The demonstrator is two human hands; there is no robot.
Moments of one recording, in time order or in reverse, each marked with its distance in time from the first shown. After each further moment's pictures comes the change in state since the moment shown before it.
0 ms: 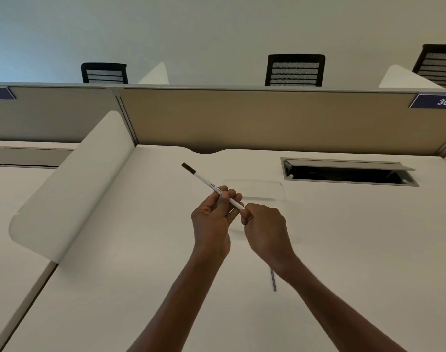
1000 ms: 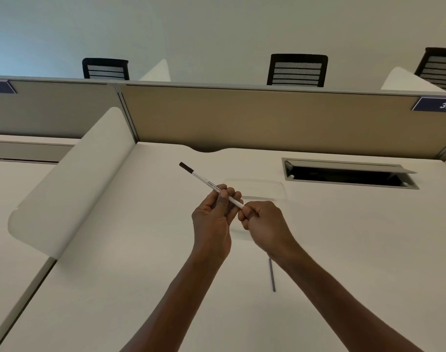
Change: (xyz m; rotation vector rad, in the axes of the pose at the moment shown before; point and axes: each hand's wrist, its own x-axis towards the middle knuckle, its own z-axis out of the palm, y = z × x) left_hand 0.000 0.001 -0.002 -0.106 -0.018 -0.020; right_hand 0.008 0.001 -0.004 0.479 -0.070 0.114
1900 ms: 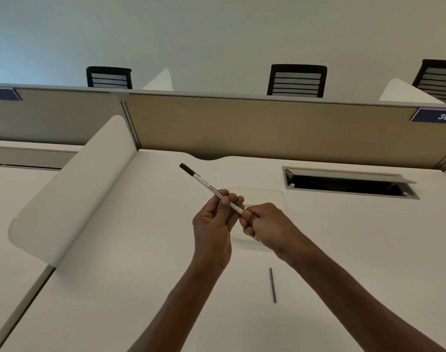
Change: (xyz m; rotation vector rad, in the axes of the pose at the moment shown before) left_hand -0.005 0.009 0.008 0.017 -0.039 0.050; right_hand 0.006 -0.020 -0.021 0.140 -0.243 0.071
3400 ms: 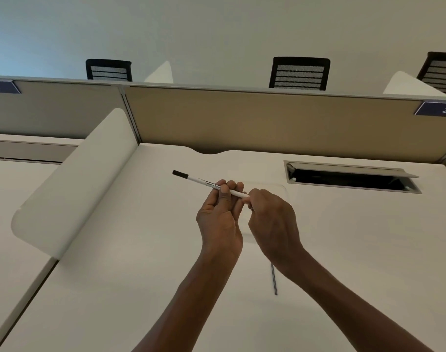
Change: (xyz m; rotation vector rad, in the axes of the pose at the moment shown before) left_hand -0.006 0.003 0.017 -0.178 0.146 -0.049; right_hand 0.008 0.029 0.018 -0.813 0.640 -0.674
